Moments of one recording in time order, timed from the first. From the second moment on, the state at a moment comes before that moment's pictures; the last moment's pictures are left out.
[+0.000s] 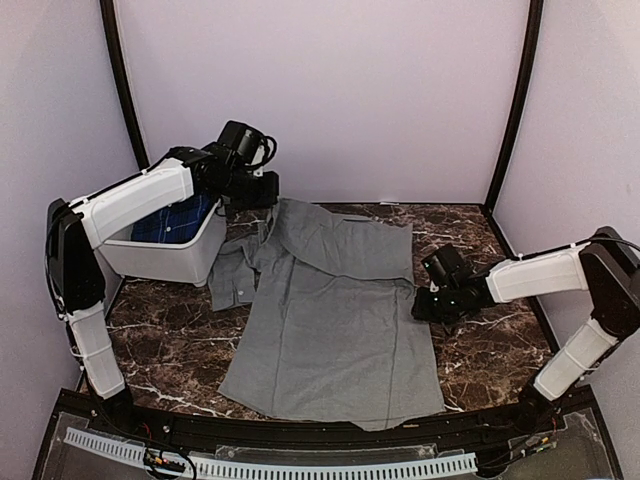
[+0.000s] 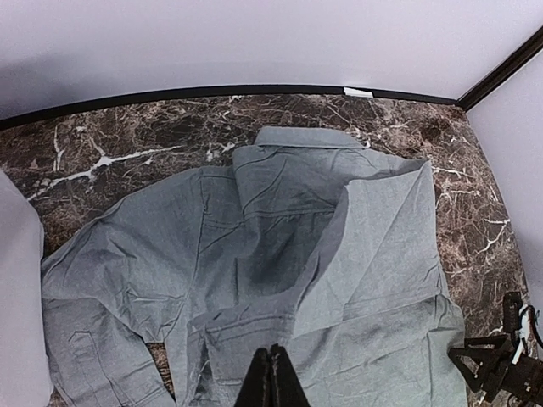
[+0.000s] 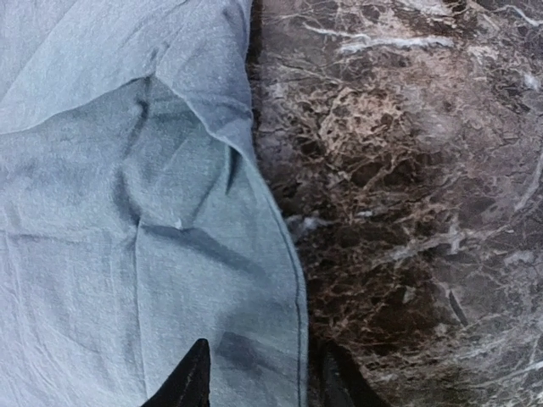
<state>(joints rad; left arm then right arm) -0.60 1.86 1.80 -0.67 -0.09 -0.45 0.61 1.53 0.70 -0.23 0.13 0.70</state>
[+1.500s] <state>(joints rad) -0.43 2.03 1.93 -0.56 0.13 -0.49 0.58 1.00 0.52 -0.69 0.06 0.97</state>
